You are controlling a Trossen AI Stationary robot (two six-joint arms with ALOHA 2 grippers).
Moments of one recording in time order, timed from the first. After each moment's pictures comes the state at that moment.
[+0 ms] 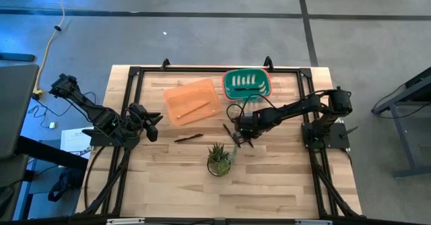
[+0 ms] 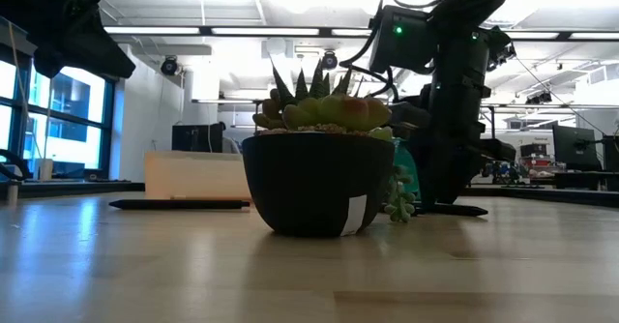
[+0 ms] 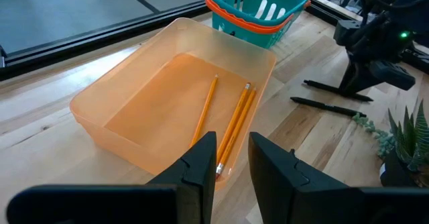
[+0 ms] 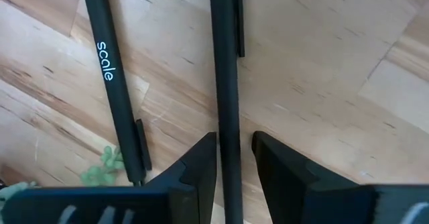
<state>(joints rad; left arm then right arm) -0.51 0.66 0.52 -0.88 -1.01 -1.16 0.01 1.74 0.92 -0.55 -0.01 1.10</state>
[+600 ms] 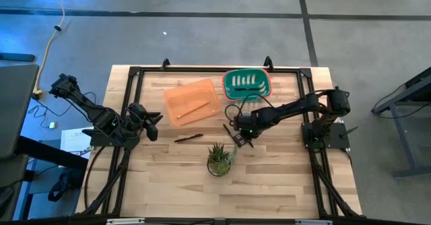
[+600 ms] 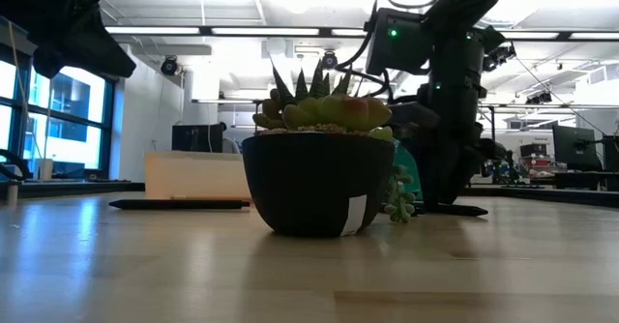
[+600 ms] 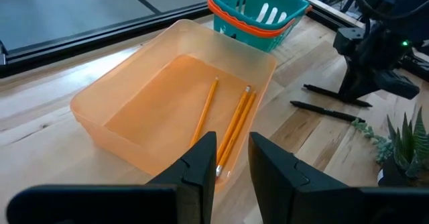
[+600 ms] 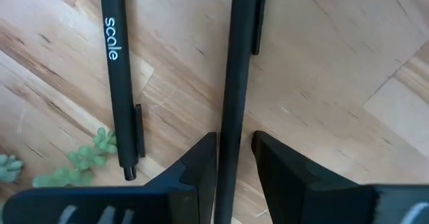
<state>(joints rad) -0.51 0.66 0.52 -0.88 -1.02 -1.18 0.01 1.78 0.95 -0.59 -0.04 0.95</state>
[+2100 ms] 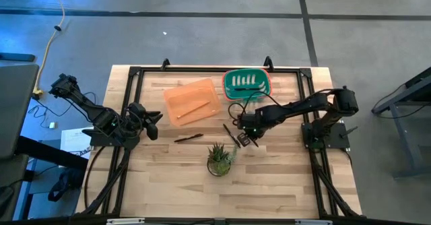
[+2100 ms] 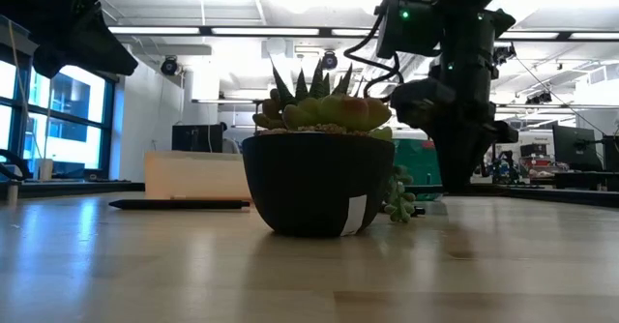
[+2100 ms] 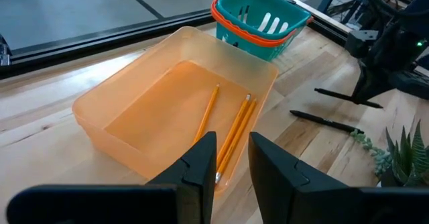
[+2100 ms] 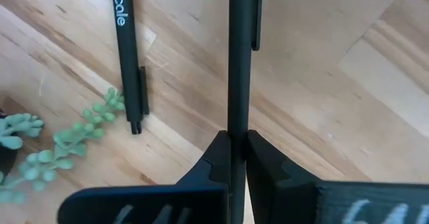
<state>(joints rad) -0.51 0.66 0.52 -0.88 -1.05 -1.21 0.01 1.66 0.96 -0.66 -0.08 0.96</state>
